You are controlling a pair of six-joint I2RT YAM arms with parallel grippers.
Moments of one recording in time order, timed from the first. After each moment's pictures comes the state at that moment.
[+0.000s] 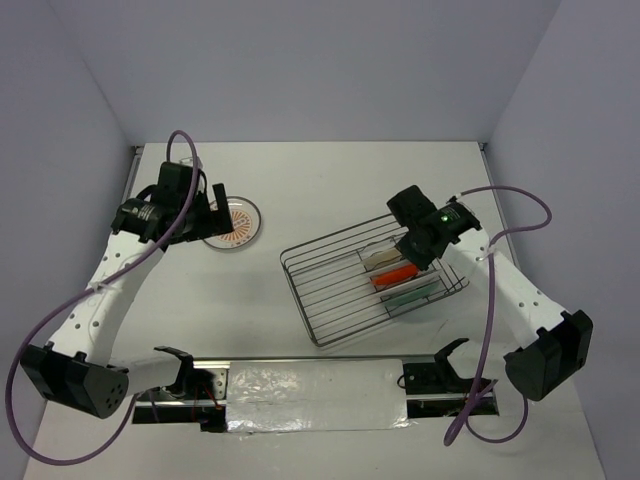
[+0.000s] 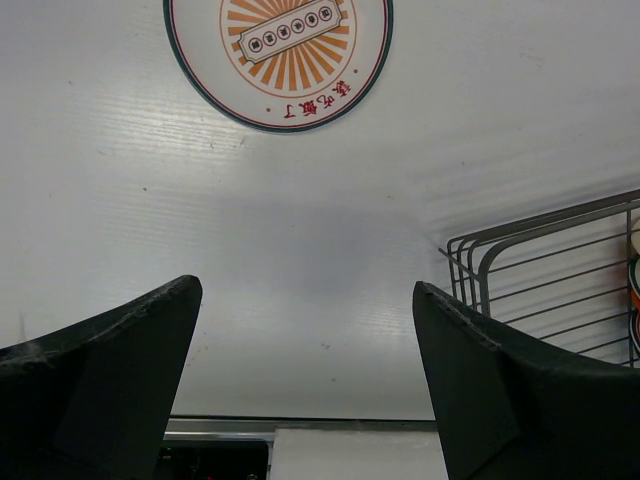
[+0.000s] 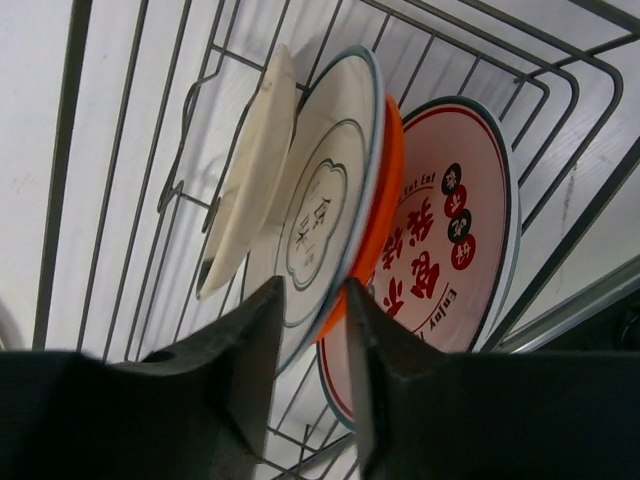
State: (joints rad) left arm -0.26 1.20 1.32 -0.99 -0.15 -0.46; right arm 0.51 1.24 1.21 -1.21 0.45 1.29
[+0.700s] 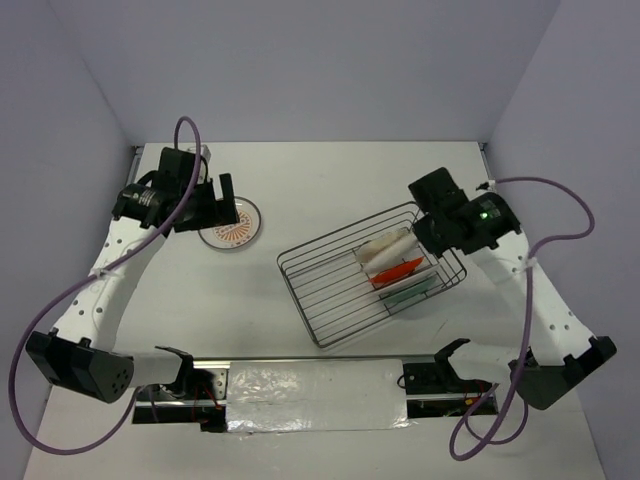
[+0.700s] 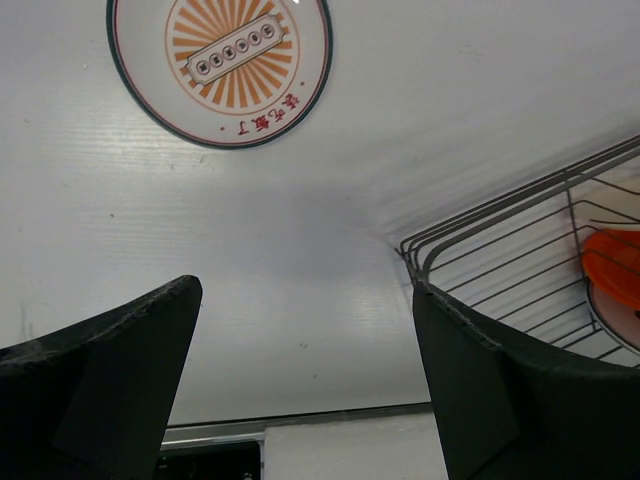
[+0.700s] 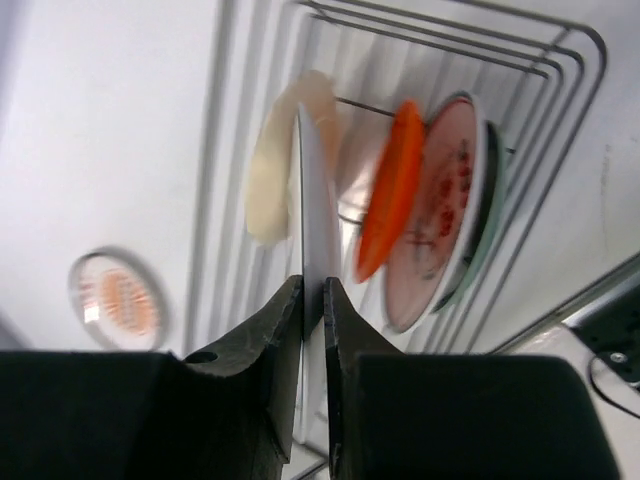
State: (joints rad) left arm -0.26 1.27 1.43 -1.03 -0.06 -0.40; right arm 0.51 1.19 1.45 -1.38 0.47 1.43
